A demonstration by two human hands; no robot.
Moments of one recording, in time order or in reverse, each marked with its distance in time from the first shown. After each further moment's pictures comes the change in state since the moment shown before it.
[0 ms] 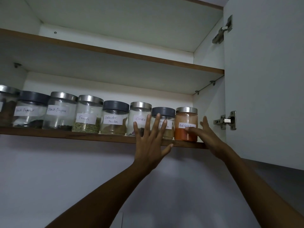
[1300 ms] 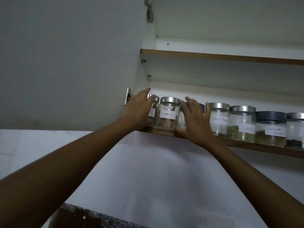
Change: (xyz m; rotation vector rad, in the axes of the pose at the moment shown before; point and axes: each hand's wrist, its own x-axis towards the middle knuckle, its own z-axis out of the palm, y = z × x) left_hand -0.081 -0.498 -0.195 0.105 -0.249 -0.052; right_hand -0.046 -0.253 0.446 -0.829 0.204 -0.847
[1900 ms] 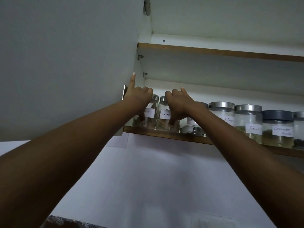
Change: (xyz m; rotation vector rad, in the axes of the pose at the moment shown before) left_hand 0.061 -0.022 0.009 0.473 -0.255 0.058; right_hand 0.095 -0.026 -0.001 -0.253 -0.458 -0.115
